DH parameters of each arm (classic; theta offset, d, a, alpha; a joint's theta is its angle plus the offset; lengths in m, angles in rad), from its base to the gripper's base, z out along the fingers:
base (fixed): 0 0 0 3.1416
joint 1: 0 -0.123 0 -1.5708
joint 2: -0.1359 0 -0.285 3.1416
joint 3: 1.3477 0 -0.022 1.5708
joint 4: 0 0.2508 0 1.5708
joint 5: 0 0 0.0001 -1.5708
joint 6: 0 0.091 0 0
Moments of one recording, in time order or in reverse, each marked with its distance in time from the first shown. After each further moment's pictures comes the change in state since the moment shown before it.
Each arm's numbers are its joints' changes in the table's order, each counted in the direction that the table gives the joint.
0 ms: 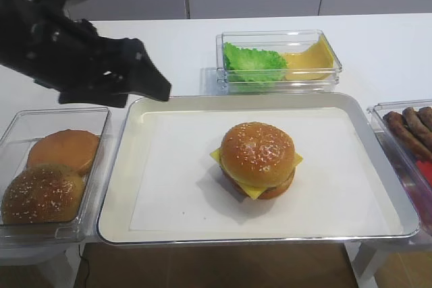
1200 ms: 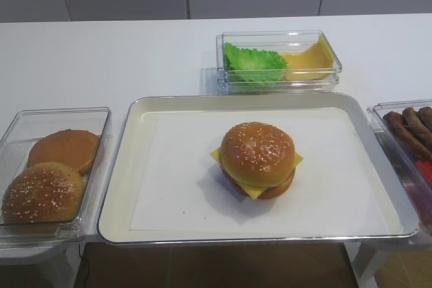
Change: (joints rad) left arm -0.094 0.848 0.232 0.703 -0.433 -0.571; right arm 0.000 0.000 0.000 0.000 0.000 0.000
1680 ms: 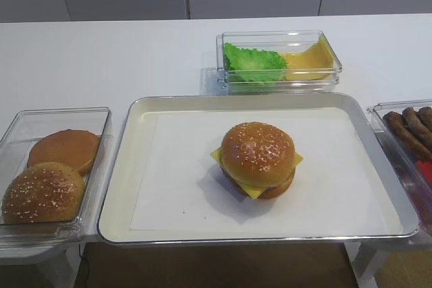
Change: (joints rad) left arm -0.002 0.345 0.064 0.021 -0.072 -0.029; right arm 0.000 0.000 0.000 0.000 0.000 0.000
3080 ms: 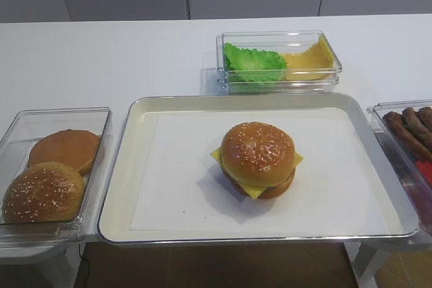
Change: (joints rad) left arm -0.002 0.215 0.203 0.106 0.096 0.002; right arm 0.000 0.000 0.000 0.000 0.000 0.000
